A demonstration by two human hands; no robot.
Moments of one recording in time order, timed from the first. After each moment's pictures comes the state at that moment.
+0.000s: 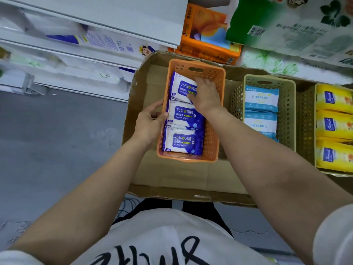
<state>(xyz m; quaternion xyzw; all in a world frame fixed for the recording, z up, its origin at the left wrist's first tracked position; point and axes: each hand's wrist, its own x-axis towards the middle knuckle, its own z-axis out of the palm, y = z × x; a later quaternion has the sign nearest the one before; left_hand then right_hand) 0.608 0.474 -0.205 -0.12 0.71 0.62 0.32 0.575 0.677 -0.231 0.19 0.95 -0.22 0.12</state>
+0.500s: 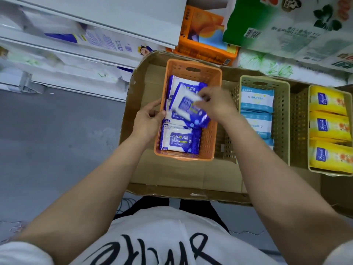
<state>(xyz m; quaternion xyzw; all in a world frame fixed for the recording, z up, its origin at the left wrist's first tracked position) 0.610 0.477 -0.208 -0.14 0.71 0.62 0.31 0.611 0.698 -0.180 0.17 0.94 -0.26 0.16</state>
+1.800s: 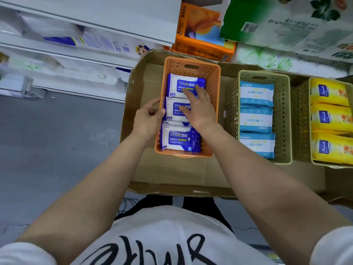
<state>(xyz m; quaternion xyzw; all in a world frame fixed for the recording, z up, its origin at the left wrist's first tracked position) 0.610 0.478 -0.209 -0.14 0.72 0.60 0.31 0.629 0.653 -0.225 0.17 0.96 -0.18 0.15</state>
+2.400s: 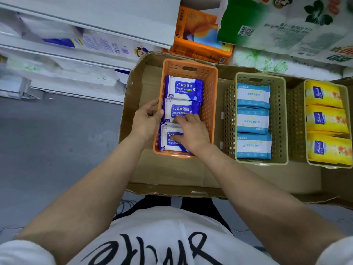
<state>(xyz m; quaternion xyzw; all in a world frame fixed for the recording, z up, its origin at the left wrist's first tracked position) 0.611 0.479 -0.209 -0.14 0.73 0.59 0.31 0.678 0.629 -0.224 0.08 0.96 -0.18 0.19</state>
